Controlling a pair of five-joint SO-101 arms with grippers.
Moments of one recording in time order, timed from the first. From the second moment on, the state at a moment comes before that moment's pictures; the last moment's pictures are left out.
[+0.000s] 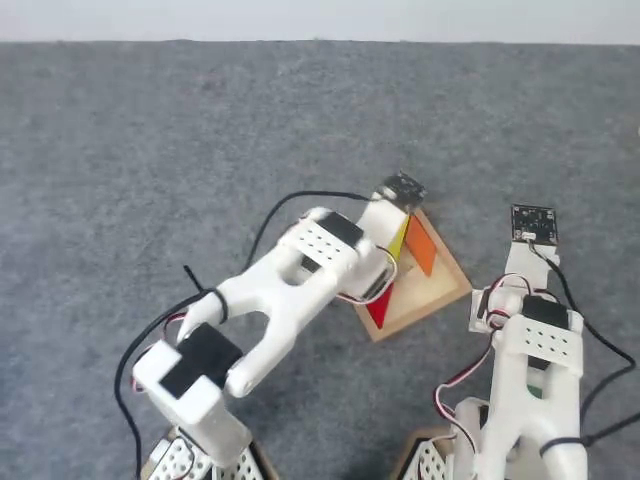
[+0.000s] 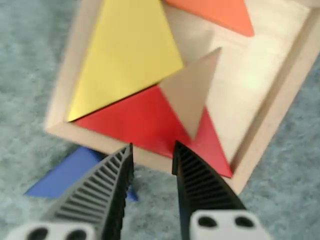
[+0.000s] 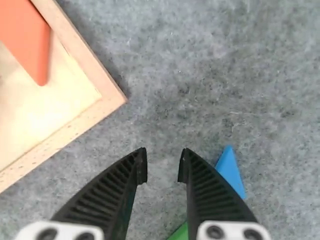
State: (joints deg) left arm 31.4 10.9 22.0 62.1 1.3; right arm 13.5 -41.0 67.6 52.7 8.5
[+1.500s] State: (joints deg) left arm 33.1 29.8 -2.9 67.7 0.7; right arm 13.5 -41.0 67.6 52.7 8.5
